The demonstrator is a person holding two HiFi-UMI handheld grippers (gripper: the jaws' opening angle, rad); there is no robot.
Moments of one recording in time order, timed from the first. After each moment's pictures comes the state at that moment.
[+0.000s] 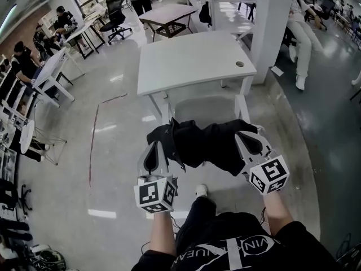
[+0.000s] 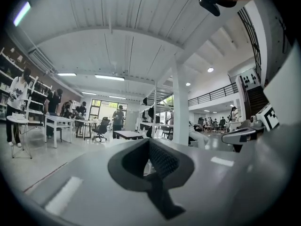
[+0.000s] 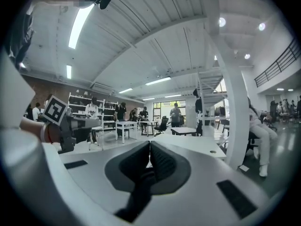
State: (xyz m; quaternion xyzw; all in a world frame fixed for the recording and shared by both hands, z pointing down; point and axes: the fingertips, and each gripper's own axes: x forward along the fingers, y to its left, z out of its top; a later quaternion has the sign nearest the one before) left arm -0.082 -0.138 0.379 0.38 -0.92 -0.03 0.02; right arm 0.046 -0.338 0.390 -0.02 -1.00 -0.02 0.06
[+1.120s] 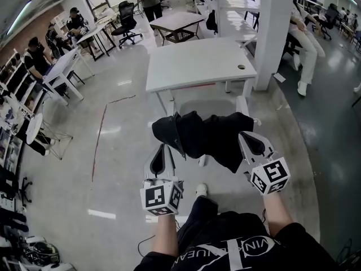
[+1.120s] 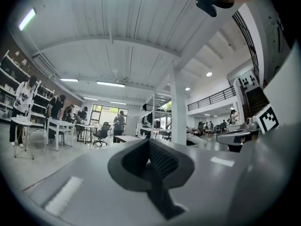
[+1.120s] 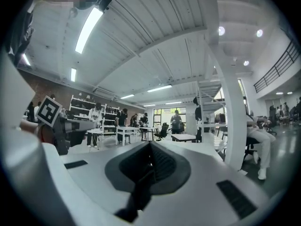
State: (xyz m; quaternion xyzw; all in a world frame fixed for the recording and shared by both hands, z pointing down) left arm 0.007 -0.104 0.368 0.37 -0.93 -0.04 -0.01; right arm 0.115 -0.309 0.376 -0.02 -1.00 -0.03 0.02
